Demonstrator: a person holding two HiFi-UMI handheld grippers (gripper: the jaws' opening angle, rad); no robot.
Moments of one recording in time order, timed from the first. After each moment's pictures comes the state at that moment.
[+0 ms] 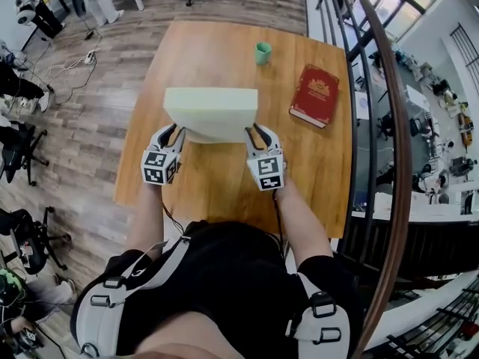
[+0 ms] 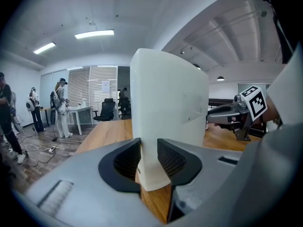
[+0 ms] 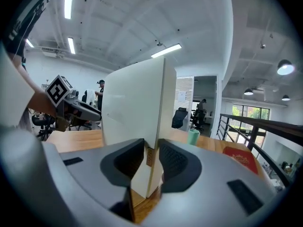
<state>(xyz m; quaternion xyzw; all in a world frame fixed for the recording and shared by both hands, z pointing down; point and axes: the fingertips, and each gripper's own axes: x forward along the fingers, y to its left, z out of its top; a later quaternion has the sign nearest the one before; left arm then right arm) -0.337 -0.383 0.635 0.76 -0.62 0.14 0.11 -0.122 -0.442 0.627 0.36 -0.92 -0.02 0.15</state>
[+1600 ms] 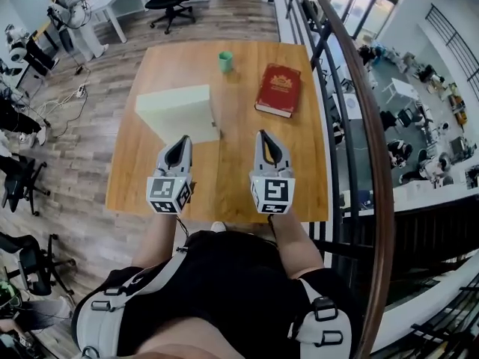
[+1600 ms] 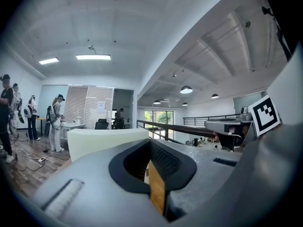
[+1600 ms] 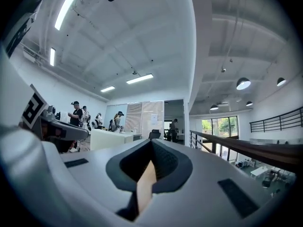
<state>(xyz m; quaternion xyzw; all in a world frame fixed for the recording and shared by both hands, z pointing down) -0.151 -0.316 0.477 0.78 -0.62 0.03 0.02 0.042 -0.354 0.463 0.51 -0.86 -0.05 -0.01</state>
